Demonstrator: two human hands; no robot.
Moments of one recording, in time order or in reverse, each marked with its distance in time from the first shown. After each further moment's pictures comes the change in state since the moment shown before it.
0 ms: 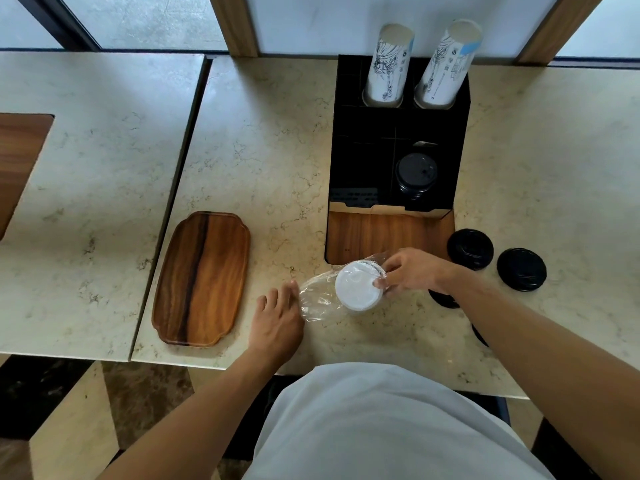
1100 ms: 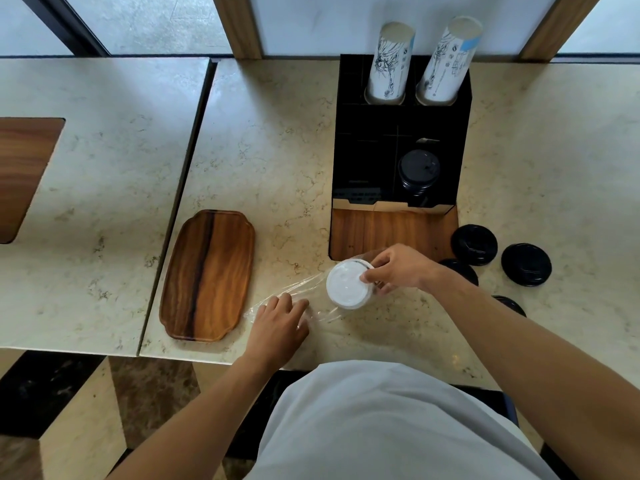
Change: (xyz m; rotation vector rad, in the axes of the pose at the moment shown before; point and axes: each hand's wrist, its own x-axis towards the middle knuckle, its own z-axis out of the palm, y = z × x) left_hand -0.019 -0.014 0.008 -0.171 0.083 0.083; right_hand 0.005 -0.012 0.027 0.054 0.098 -0.019
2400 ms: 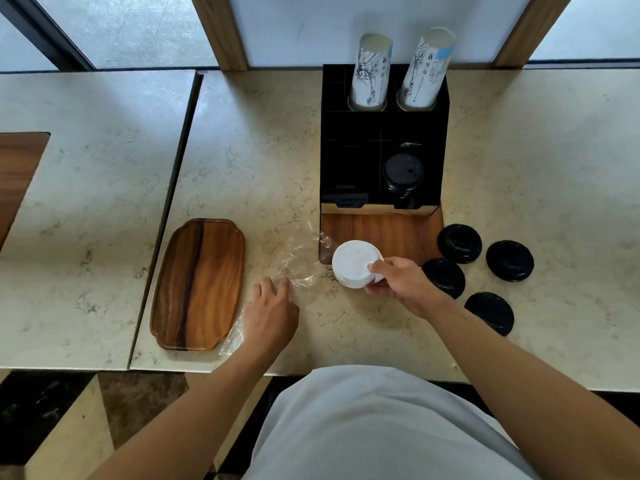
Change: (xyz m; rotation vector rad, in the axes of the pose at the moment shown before) left_hand 0.032 0.015 -0.018 0.035 0.009 -0.302; right_hand -0.011 0.032 0.020 0.679 0.227 0.076
